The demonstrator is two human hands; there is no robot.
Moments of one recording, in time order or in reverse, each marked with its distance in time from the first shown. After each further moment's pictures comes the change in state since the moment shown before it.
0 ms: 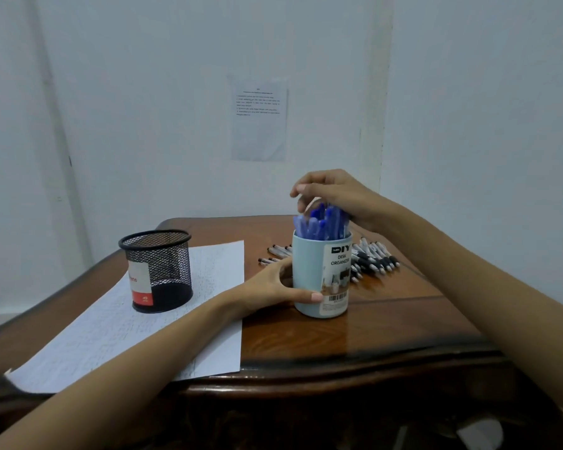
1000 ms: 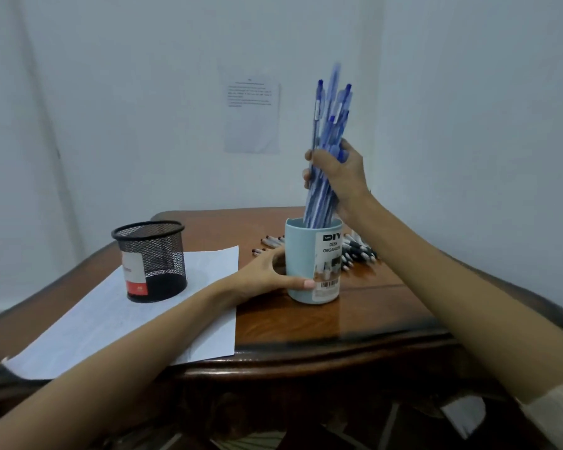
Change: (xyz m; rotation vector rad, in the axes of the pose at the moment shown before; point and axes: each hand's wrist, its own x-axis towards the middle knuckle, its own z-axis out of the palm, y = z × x) left_hand 0.003 -0.003 -0.002 0.088 0.012 -0.031; right_hand 0.005 0.006 0.011 0.551 0.507 -0.159
